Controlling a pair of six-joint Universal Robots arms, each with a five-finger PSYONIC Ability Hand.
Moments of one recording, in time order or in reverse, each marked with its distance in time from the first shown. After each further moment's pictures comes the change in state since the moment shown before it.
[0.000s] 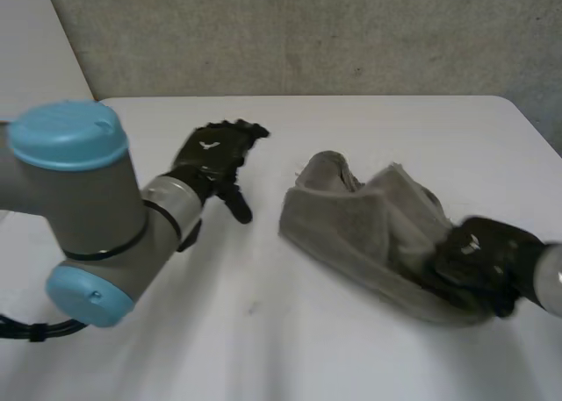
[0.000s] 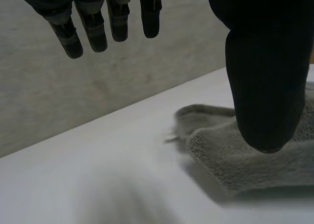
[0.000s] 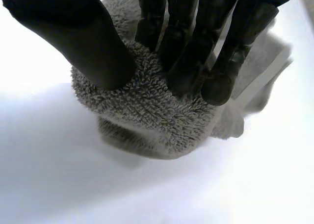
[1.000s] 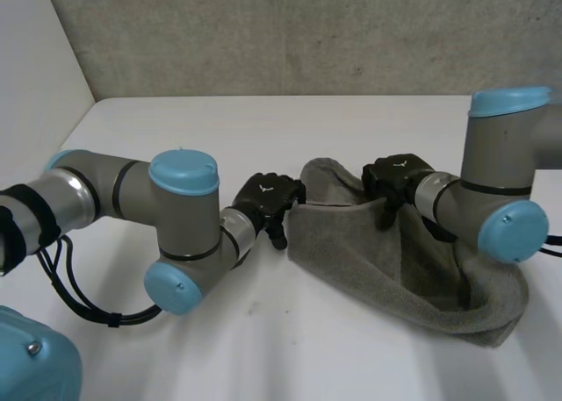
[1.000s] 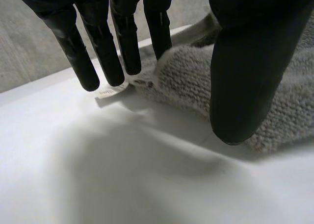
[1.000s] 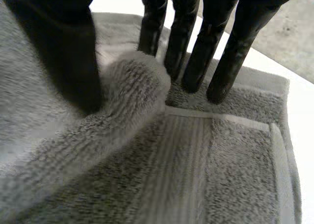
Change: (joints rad) left arm -0.065 -0.443 0.329 -0.032 0.078 0.067; right arm 0.237 0.726 -0.733 -0.319 0.154 0.851; left_hand 0.362 0.363 0.362 0.361 0.364; right_hand -0.462 -0.466 -0.505 -0.512 -0.476
